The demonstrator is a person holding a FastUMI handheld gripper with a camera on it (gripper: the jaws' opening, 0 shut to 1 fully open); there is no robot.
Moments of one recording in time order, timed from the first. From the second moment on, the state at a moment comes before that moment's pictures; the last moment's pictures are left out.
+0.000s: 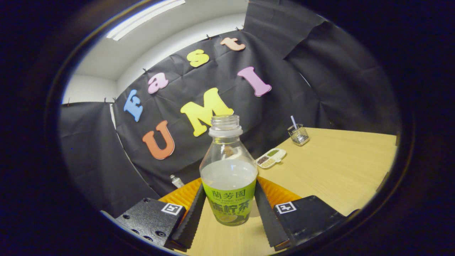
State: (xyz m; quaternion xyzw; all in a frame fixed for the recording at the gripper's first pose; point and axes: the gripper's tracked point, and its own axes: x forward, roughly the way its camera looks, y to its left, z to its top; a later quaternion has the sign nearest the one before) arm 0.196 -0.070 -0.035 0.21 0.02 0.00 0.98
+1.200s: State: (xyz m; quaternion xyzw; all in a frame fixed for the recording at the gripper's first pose) arm 0.331 -0.071 -0.114 0.04 0.09 -0.07 0.99
